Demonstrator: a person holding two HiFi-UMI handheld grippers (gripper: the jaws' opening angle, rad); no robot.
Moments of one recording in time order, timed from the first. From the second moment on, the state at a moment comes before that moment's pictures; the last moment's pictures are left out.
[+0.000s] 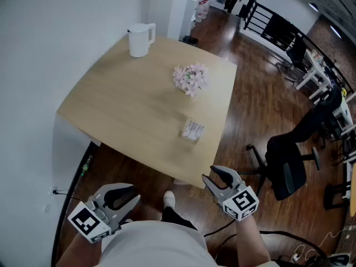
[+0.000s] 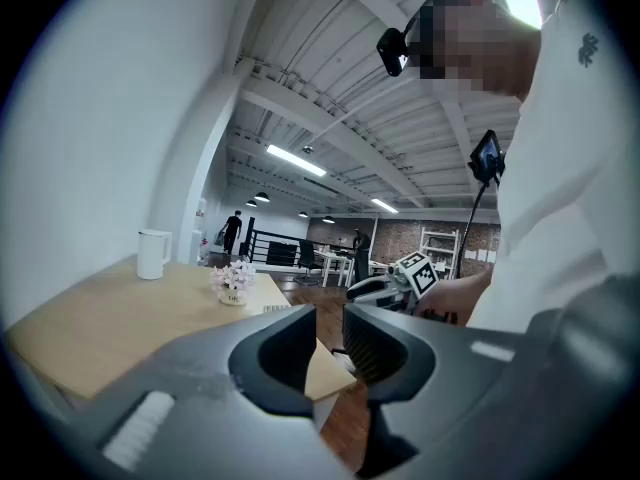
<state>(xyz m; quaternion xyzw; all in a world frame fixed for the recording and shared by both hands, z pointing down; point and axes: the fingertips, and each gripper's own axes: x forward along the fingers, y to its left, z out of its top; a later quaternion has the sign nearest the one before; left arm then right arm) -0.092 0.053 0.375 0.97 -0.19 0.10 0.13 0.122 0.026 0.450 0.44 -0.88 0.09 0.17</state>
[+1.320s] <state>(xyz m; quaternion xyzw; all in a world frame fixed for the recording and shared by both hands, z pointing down) -0.066 -0.011 0.383 0.90 -0.37 0.12 0.18 0.178 -0.201 0.582 0.29 -0.92 0.16 0.22</state>
